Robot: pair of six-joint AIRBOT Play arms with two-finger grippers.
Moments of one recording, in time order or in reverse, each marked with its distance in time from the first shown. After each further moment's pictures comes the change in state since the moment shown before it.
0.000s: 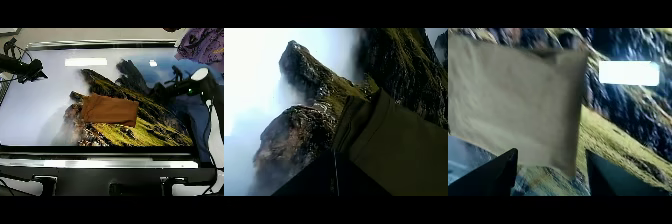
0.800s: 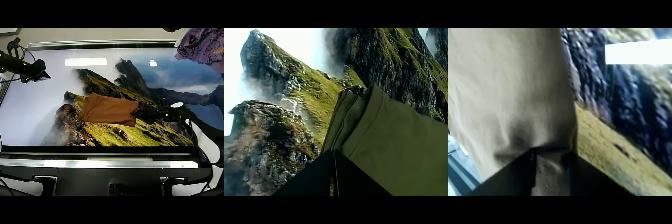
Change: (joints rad) left arm -0.031 -0.001 0.000 -0.001 0.000 0.000; right arm 0.088 -0.063 -0.454 0.437 -0.327 -0.354
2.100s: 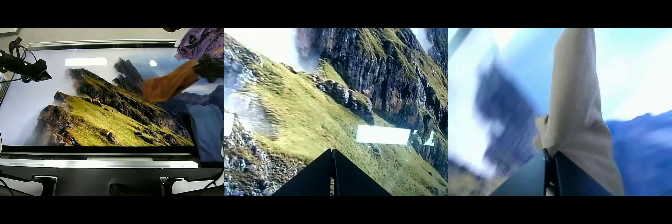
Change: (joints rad) left arm -0.010 0.000 0.000 0.000 0.000 0.000; right arm -0.425 -0.002 0.812 -0.496 -0.016 0.500
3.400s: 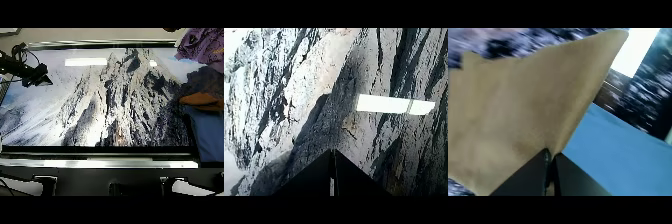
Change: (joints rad) left arm -0.003 0.000 0.000 -0.022 -0.132 -0.021; right arm -0.139 0.223 -0.023 -0.826 0.439 0.456
